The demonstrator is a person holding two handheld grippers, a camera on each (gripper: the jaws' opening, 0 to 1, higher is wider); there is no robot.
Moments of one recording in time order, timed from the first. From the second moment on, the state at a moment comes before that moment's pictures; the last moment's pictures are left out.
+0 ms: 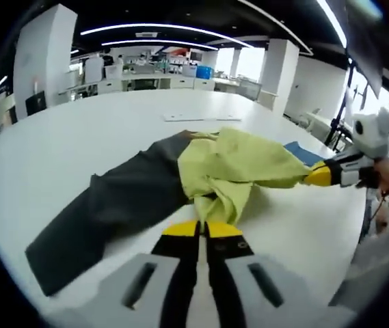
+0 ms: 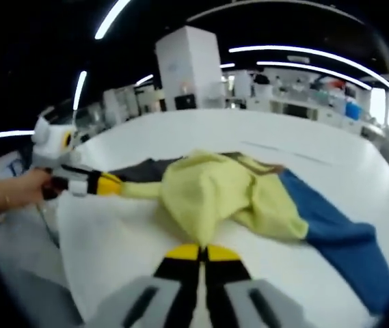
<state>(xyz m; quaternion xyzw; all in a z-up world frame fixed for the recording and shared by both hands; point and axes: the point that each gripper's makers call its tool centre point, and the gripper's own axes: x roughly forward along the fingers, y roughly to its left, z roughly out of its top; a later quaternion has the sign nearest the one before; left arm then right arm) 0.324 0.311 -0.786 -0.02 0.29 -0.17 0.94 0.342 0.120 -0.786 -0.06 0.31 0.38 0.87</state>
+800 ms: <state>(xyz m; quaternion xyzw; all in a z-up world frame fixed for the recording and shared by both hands) 0.282 0.321 -0.764 -0.01 0.30 -0.18 0.94 0.302 0.035 -0.772 -0.03 0.31 0.30 0.90</state>
